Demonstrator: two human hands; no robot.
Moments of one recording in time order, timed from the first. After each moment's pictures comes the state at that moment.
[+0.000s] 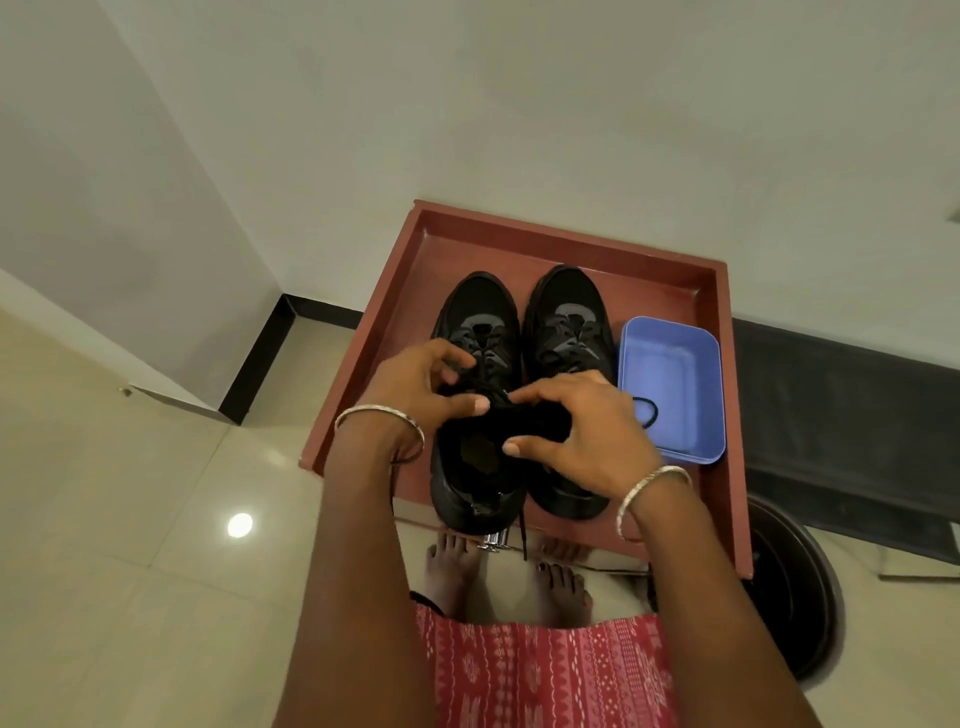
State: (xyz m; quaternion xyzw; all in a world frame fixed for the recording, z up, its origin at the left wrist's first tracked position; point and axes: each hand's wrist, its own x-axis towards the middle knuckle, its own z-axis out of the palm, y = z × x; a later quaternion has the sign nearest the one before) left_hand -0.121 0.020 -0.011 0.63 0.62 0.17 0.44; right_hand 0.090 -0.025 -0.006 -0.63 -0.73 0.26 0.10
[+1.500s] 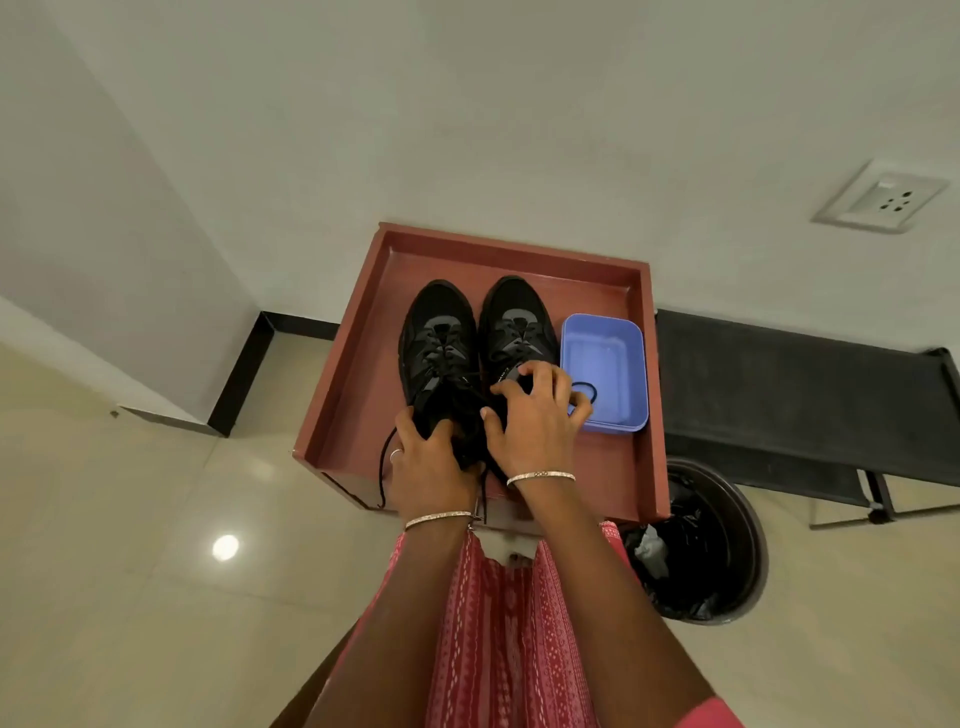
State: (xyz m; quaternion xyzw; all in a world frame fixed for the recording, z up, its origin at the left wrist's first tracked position) left_hand -0.053 -0.083 -0.042 0.61 0.74 0.15 0.23; right_hand 0.062 -0.056 -0.042 -0.76 -0.62 0.03 0.17
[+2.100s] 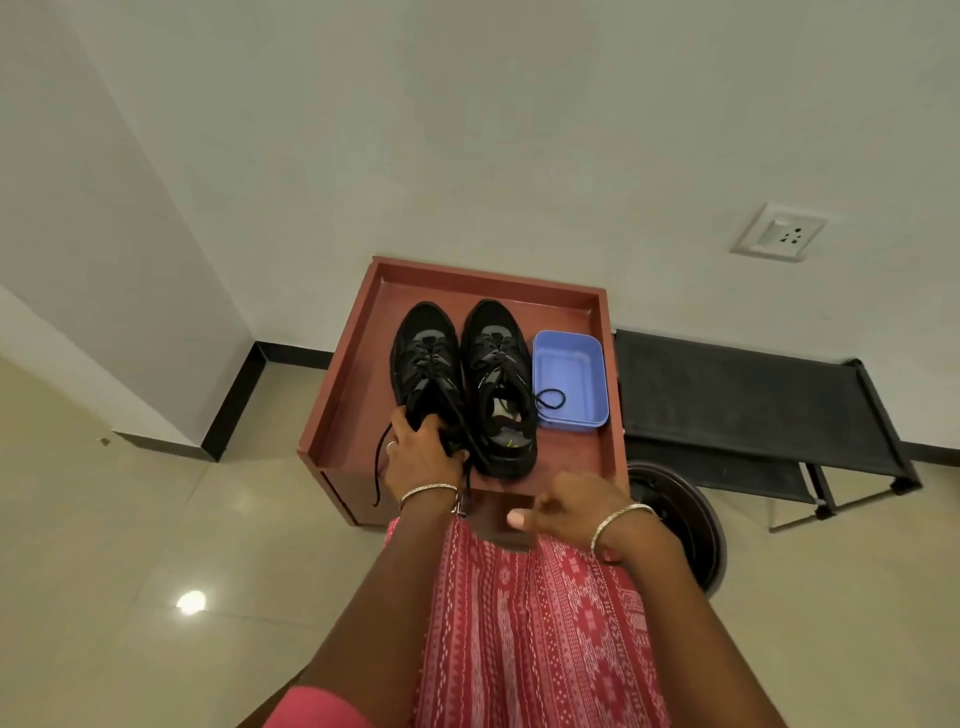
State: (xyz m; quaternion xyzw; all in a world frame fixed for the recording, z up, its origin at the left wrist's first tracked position) left_hand -0.055 -0.095 -0.019 0.60 0.75 0.14 0.25; right_hand 0.124 -0.159 0.041 -0.68 -0.65 0.32 -0.09
